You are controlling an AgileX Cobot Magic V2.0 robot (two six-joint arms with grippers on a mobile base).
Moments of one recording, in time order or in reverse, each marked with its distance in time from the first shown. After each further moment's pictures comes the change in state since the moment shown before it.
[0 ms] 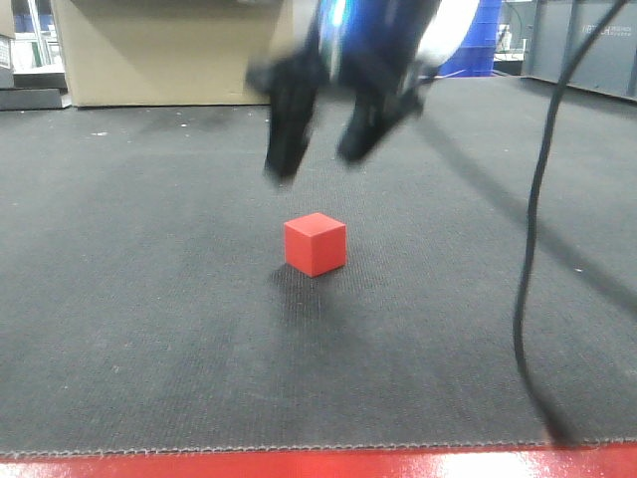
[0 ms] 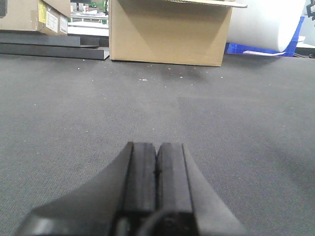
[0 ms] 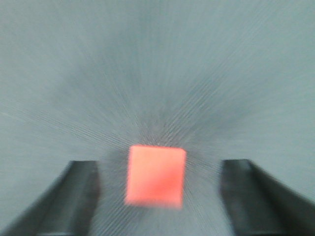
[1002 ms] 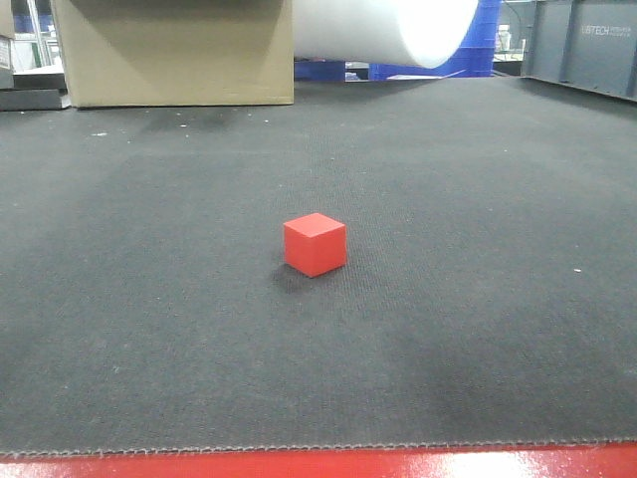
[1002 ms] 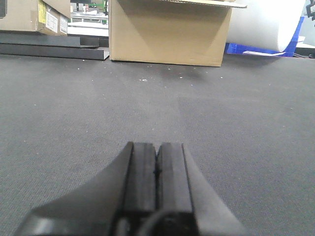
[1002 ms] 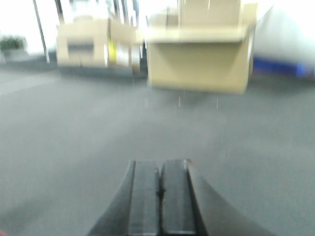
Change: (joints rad) left arm 0.000 0.000 0.000 0.000 0.000 0.000; right arm -0.036 -1.611 1.112 0.042 -0.554 0.079
